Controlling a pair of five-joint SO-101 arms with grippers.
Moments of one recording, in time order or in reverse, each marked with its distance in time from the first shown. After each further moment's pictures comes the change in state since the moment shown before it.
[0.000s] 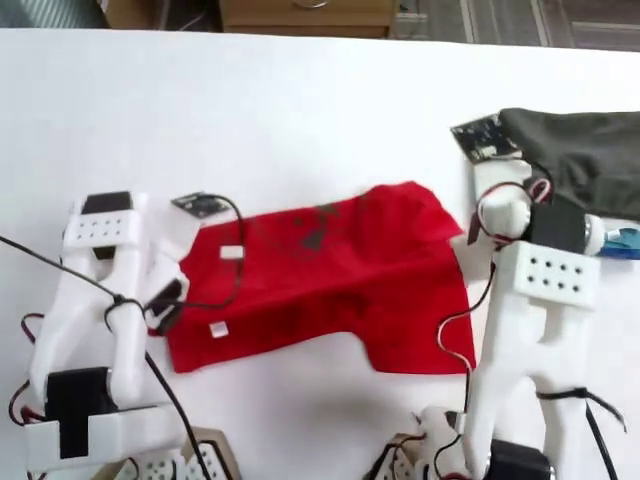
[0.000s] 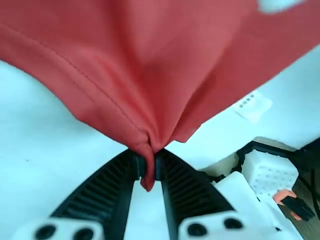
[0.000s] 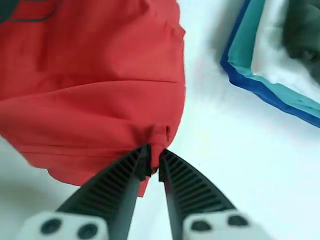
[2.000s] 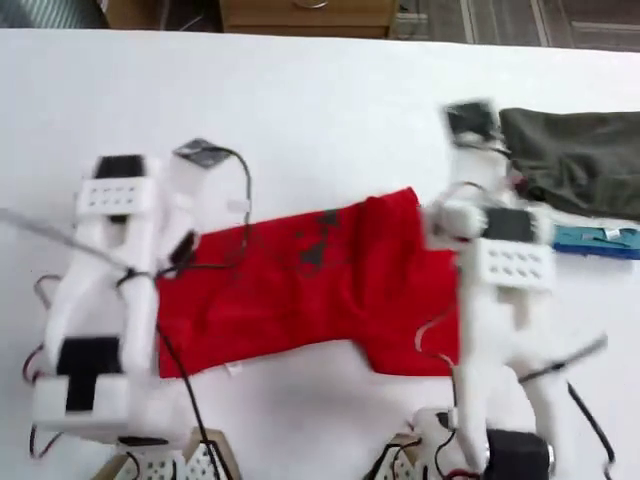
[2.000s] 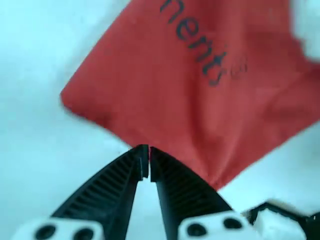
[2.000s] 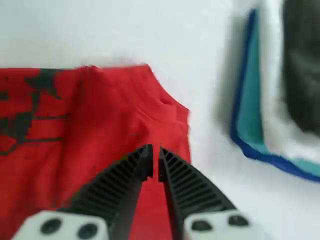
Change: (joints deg) left arm 6.3 12.5 -16.7 -6.5 12.9; right arm -13.3 6.3 7.8 -27.2 -16.1
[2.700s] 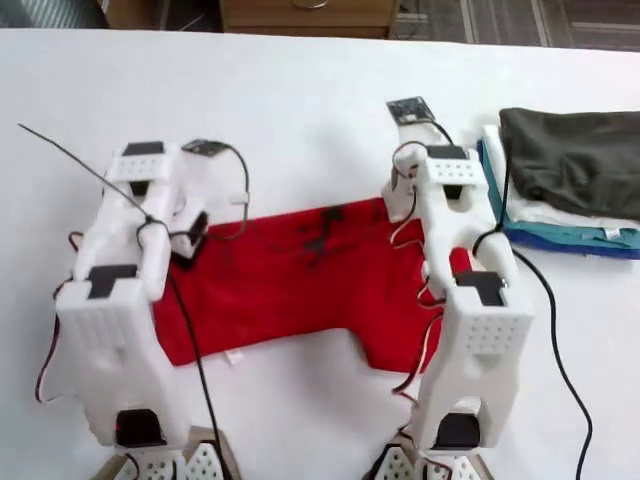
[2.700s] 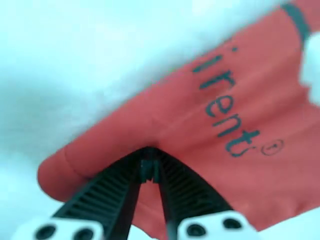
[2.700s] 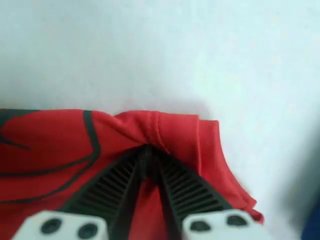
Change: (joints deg) left arm -4.4 34.5 -26.7 1.1 6.3; right arm 1.3 54.3 -37.1 1.6 -0.6
